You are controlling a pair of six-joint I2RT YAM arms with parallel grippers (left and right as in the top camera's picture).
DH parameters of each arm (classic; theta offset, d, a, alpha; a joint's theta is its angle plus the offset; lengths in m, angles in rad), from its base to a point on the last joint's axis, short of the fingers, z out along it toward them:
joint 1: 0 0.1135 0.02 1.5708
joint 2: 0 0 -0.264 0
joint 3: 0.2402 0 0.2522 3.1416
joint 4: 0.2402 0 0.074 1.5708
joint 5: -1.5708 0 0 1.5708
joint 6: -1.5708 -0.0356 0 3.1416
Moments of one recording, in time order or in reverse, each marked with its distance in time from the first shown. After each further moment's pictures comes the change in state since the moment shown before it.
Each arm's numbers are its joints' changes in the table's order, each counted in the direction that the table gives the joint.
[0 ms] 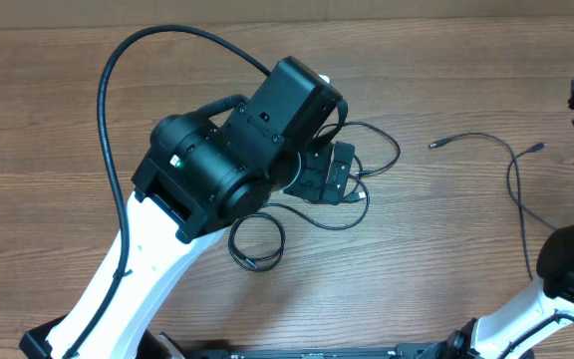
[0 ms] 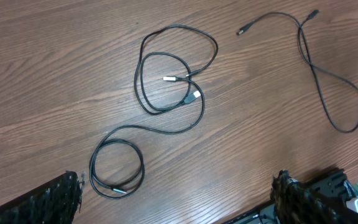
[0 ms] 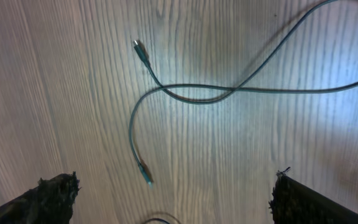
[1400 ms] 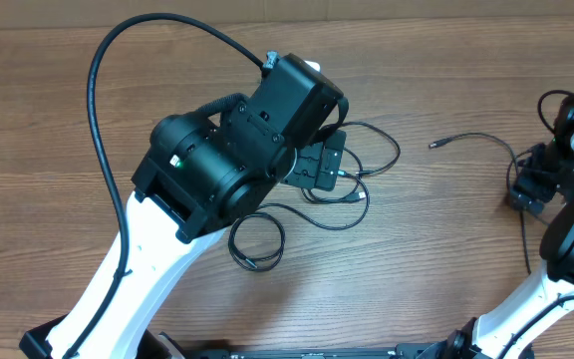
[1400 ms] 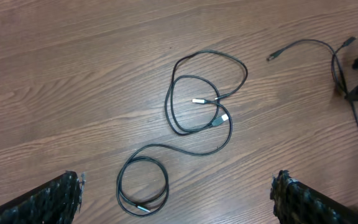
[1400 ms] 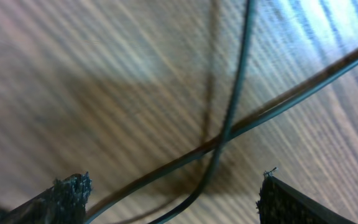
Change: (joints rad) left arm 0.000 0.000 0.000 -0.028 0.149 0.000; right arm -0.018 -0.114 -0.640 -0.533 -0.035 -0.590
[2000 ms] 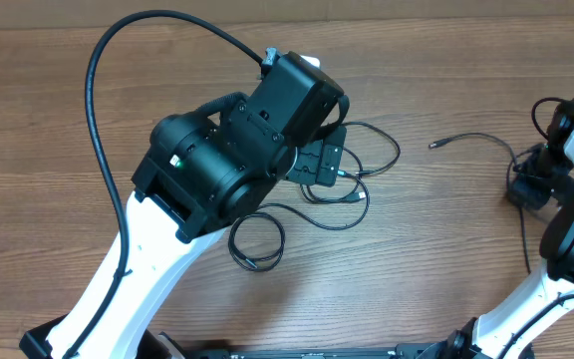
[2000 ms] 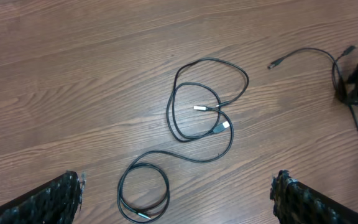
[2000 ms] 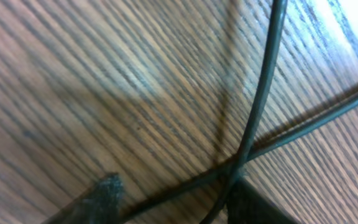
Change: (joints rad) left arm 0.000 0.000 0.000 -0.019 0.022 0.000; right arm 0.001 -0.005 -0.065 -0.100 -0.010 -0.011
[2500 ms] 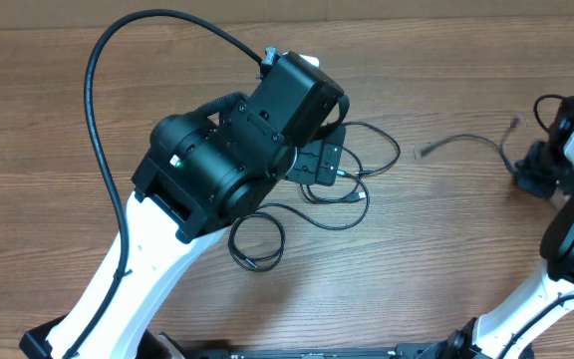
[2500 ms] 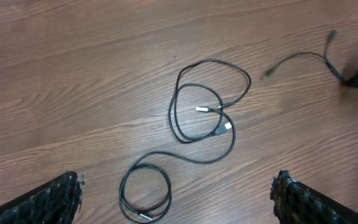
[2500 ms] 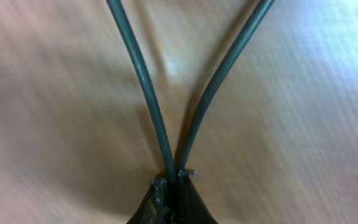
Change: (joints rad) left arm 0.000 0.000 0.000 0.000 0.008 0.000; right arm -0.001 0.003 -0.012 -0.172 0.008 0.182
